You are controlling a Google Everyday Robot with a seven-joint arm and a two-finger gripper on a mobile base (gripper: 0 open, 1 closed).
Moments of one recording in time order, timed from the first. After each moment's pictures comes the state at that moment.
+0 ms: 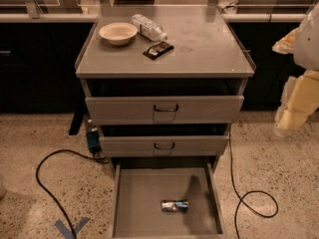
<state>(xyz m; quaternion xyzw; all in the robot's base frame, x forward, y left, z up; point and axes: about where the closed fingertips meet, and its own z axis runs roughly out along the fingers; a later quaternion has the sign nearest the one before) 0.438 -0.217 0.976 -0.60 0.78 -0.03 0.16</state>
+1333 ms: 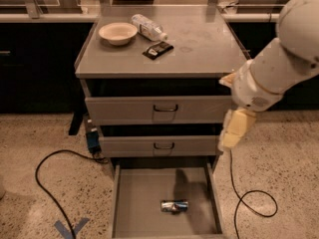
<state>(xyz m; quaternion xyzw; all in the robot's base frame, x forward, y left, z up) 0.496 -0.164 0.852 -0.64 0.74 0.03 0.20</state>
